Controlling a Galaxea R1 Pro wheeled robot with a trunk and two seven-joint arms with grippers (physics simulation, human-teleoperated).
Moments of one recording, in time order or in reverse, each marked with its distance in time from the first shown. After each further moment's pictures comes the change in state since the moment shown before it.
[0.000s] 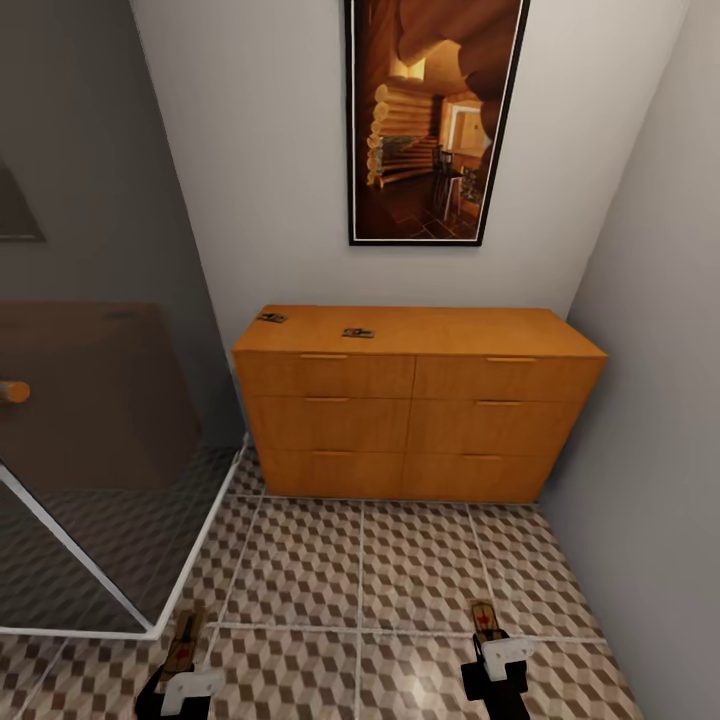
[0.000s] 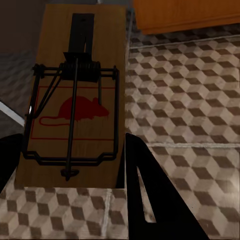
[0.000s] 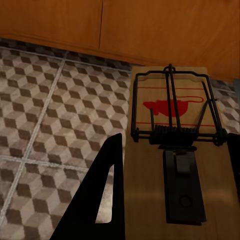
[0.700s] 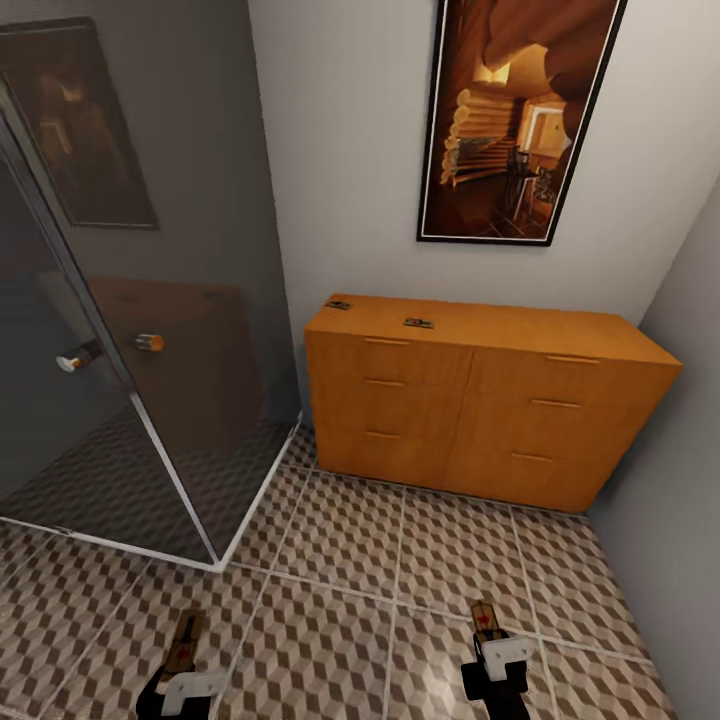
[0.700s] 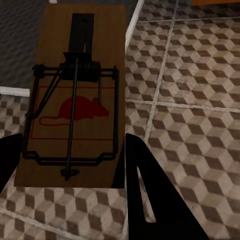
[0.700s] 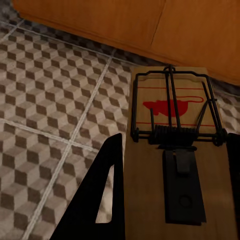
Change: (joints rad) left arm 0.000 -0.001 0.000 0.000 -0.001 0.001 0.000; right arm 0.000 0.000 0.000 0.000 0.000 0.000 0.000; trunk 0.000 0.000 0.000
